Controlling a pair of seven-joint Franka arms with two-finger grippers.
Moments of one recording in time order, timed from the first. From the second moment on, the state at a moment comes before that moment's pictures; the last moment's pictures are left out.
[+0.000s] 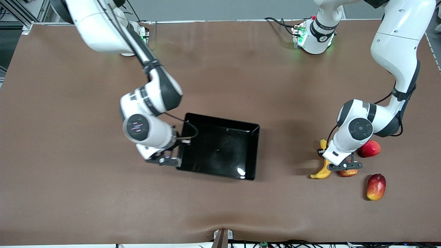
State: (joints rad) left arm 0.17 0.62 -0.29 -1.83 0.48 2.41 -0.46; right arm 0.39 0.69 0.04 -1.28 0.16 1.89 0.50
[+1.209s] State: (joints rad) left arm 0.20 0.43 -0.40 -1.68 0.38 2.09 -0.47; right arm -0.30 0.53 0.03 -1.56 0.14 1.87 -0.39
